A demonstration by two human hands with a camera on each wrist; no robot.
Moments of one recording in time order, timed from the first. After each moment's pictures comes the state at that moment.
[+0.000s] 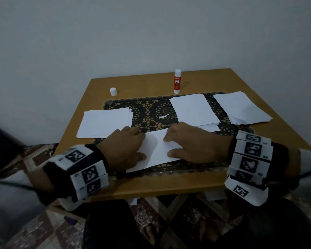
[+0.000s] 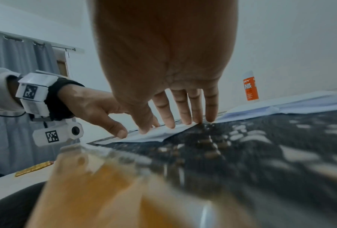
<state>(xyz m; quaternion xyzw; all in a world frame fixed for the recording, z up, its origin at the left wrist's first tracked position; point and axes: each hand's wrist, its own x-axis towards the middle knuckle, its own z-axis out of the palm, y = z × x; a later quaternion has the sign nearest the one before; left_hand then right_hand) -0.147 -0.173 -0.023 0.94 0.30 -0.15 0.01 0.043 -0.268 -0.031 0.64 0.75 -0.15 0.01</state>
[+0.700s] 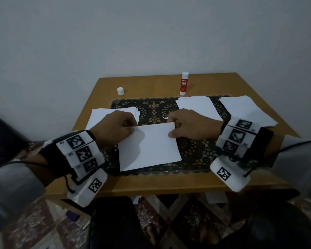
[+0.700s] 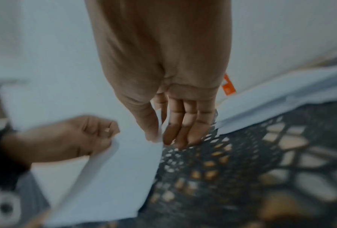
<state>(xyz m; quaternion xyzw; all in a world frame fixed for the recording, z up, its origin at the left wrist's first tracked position) -0.171 -0.130 -0.013 0.89 0.38 0.08 0.23 0.048 -0.224 -0.022 0.68 0.68 -0.23 -0.15</state>
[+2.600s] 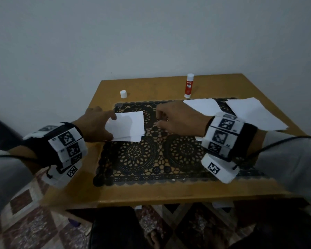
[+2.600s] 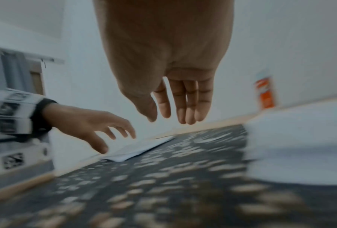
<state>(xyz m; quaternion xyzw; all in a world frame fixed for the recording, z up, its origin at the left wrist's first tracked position) -0.203 -0.073 -0.006 0.88 0.46 -0.11 0.05 0.029 -0.179 -0.019 0.64 0.75 -0.08 -0.16</state>
